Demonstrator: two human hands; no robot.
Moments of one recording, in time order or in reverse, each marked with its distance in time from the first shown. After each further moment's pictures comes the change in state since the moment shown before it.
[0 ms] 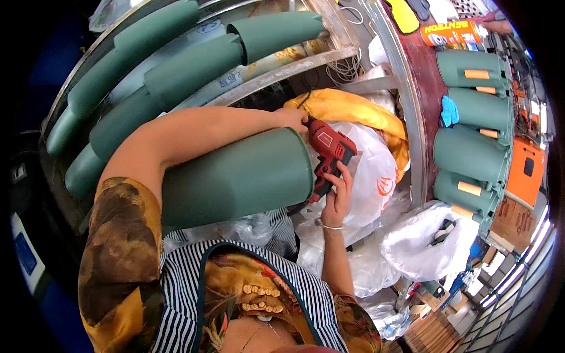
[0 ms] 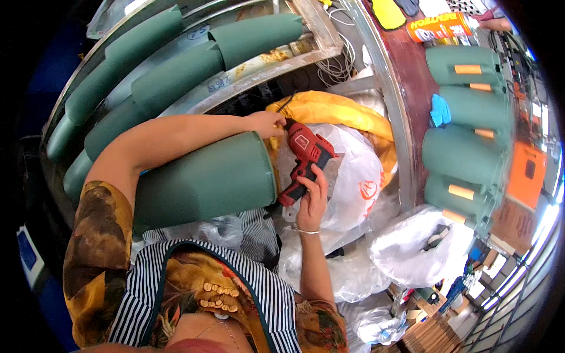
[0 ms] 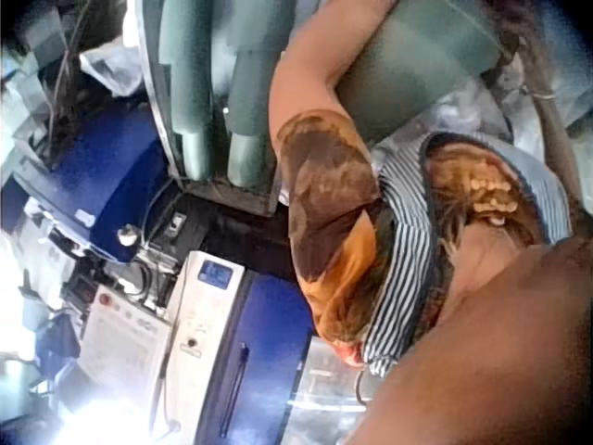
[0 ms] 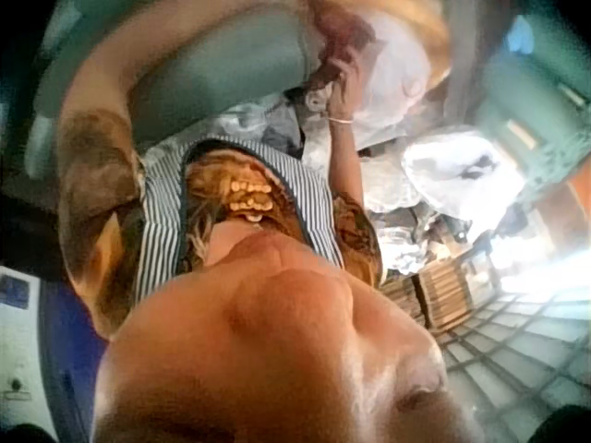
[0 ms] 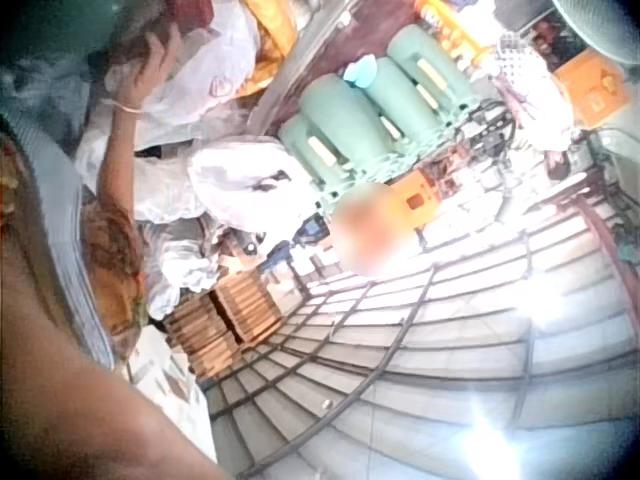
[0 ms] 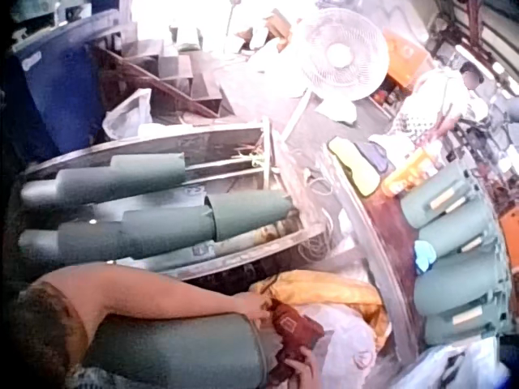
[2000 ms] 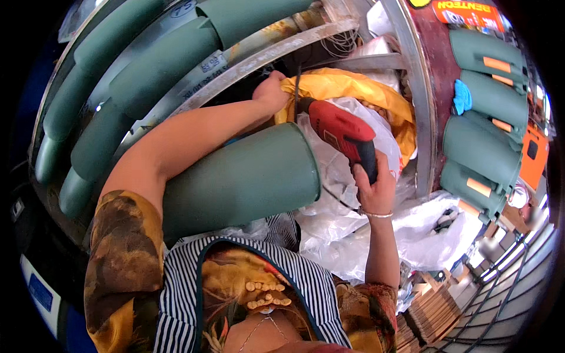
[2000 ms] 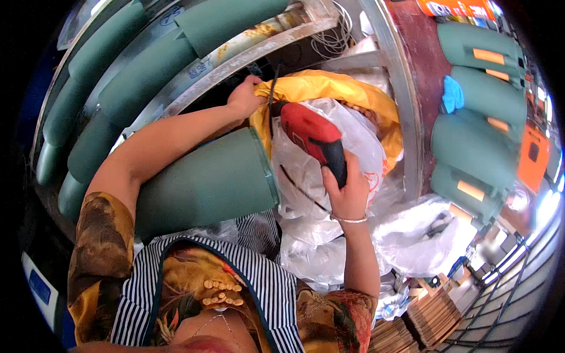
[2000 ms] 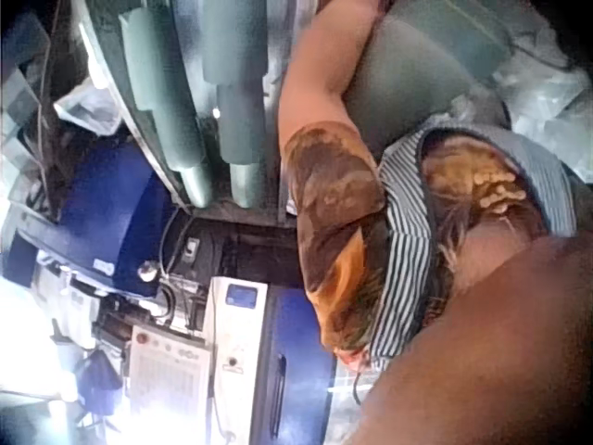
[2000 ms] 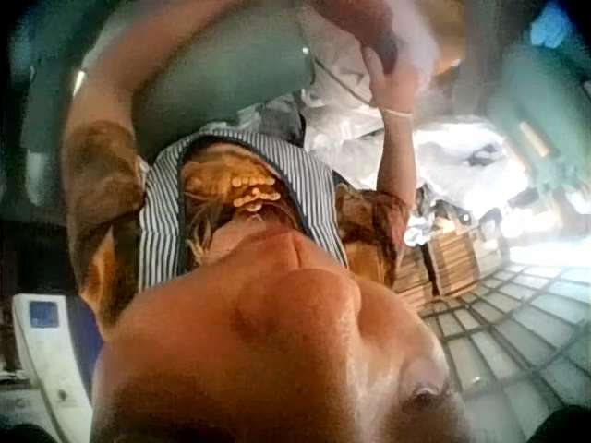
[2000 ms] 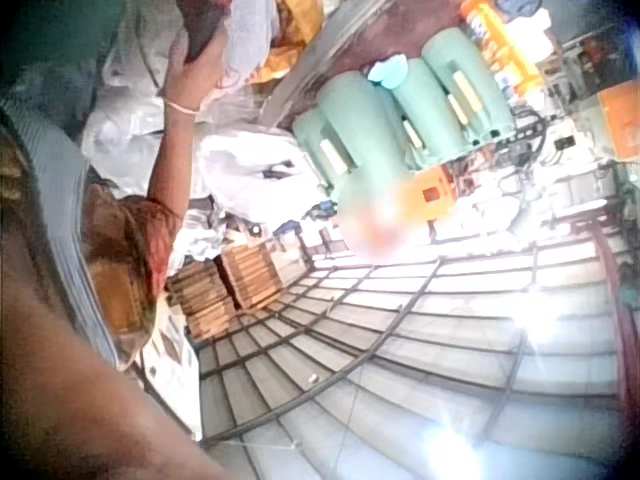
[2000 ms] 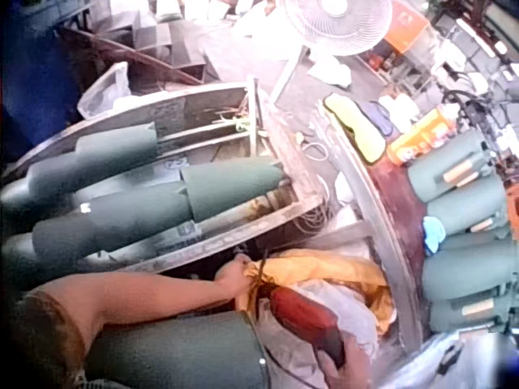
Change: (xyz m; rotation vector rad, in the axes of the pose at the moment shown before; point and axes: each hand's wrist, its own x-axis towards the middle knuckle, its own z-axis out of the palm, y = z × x) left_hand 0.034 -0.024 0.011 -0.392 0.532 -0.443; right_hand 0.085 -0.013 -0.067 -0.290 -0.266 0.272
